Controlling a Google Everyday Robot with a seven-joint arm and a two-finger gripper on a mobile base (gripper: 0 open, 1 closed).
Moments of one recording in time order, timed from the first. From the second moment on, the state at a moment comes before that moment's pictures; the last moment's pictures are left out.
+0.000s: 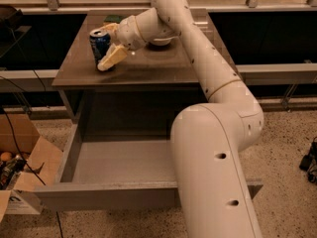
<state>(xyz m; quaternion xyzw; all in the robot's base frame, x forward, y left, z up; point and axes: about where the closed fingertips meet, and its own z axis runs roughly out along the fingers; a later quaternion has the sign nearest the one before) 0.760 0.166 0.876 -0.70 0.47 0.30 0.45</state>
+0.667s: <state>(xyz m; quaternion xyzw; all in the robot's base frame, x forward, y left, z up) 0.778 0.143 0.886 -0.68 0.49 0.28 0.46</state>
